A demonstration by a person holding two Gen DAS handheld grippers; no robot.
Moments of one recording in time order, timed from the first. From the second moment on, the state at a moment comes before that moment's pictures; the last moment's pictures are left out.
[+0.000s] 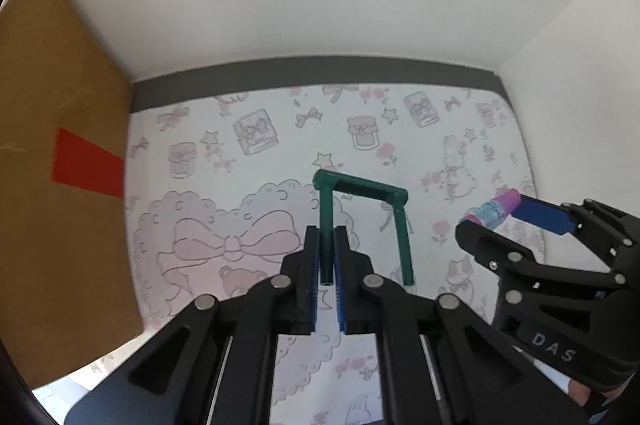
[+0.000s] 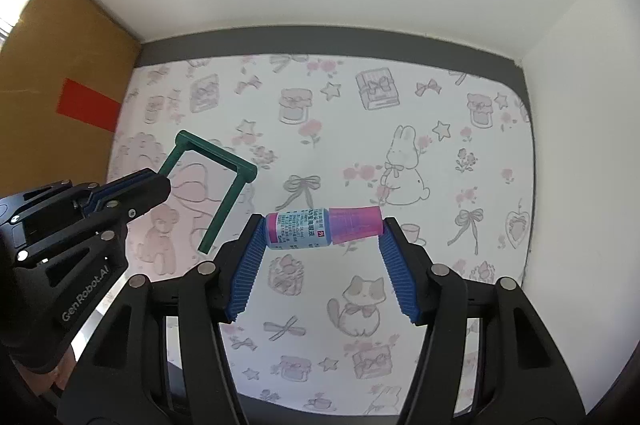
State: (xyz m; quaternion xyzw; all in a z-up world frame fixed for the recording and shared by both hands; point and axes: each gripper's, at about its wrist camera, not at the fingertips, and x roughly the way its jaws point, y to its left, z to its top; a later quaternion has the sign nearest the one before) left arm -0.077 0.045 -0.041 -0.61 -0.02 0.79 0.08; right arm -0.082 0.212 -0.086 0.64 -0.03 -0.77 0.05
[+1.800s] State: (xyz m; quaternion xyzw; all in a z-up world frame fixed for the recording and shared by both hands) left arm -0.092 -0.061 0.160 -0.46 -0.07 0.88 0.09; right arm -0.103 0.134 0.129 0.49 -0.02 -0.87 0.09
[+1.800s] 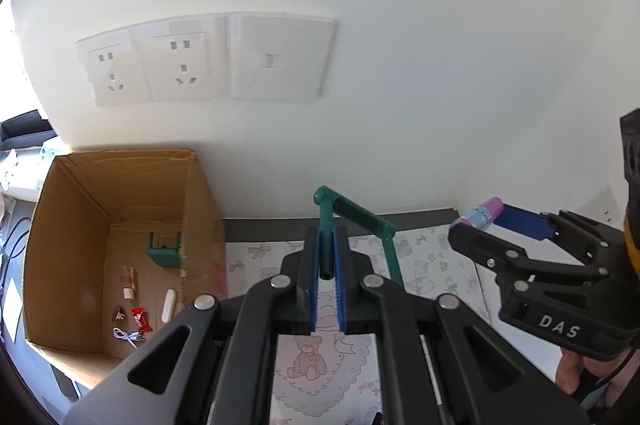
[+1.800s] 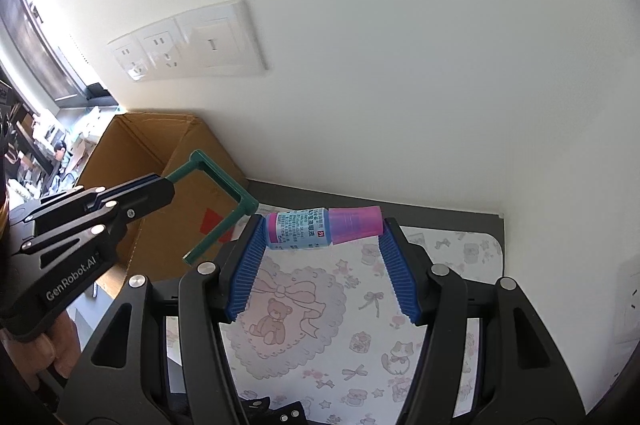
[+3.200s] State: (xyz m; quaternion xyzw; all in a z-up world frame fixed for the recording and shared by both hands) left arm -0.045 -0.312 0.128 -0.44 -0.19 0.87 -0.13; right arm -0.162 -0.135 0.107 0.48 0.09 -0.82 0.29
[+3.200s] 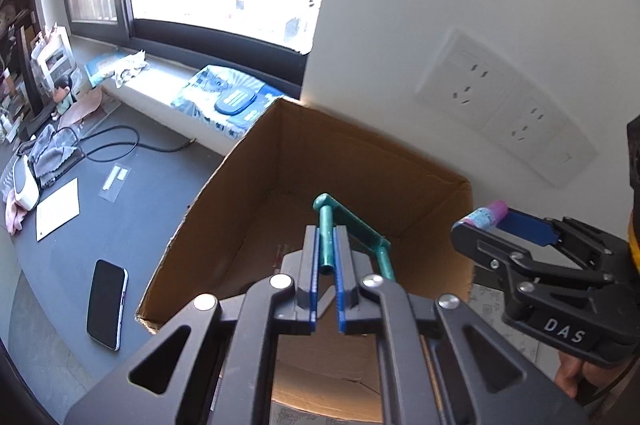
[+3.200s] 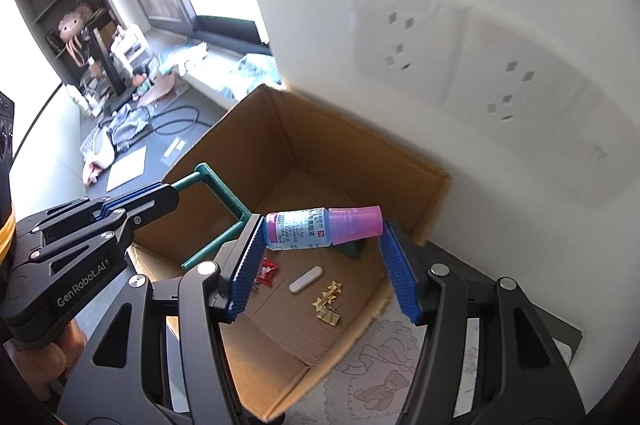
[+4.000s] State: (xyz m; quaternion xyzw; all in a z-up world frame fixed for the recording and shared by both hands) left arm -0.061 -0.329 0.043 -0.52 -0.19 0.82 -0.15; right arm -0.175 -0.177 0.018 0.56 0.14 -0.77 0.28
